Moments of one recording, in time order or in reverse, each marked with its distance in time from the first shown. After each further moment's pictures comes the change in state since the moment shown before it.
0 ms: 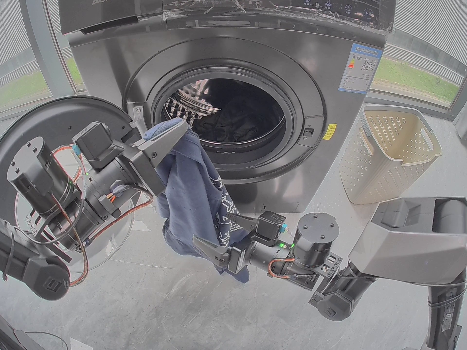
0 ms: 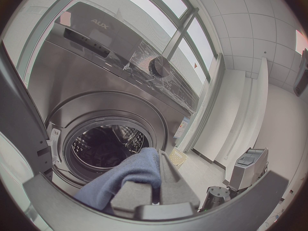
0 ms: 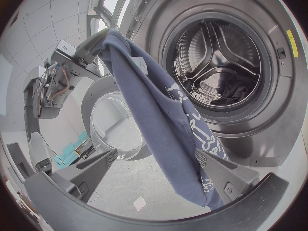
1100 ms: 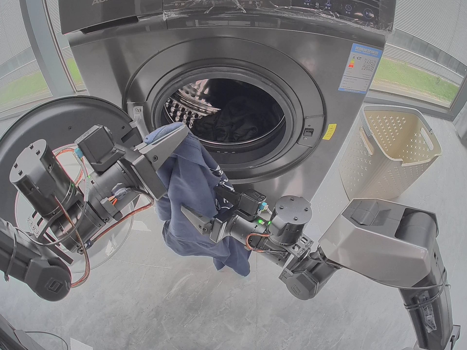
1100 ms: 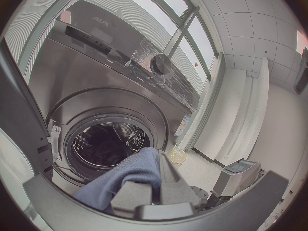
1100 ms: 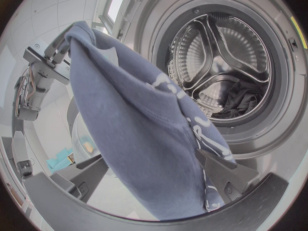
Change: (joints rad) left arm 0.003 0.009 0.009 -0.001 0.000 0.000; right arm -0.047 0.187 -0.380 0.038 0.017 -0.012
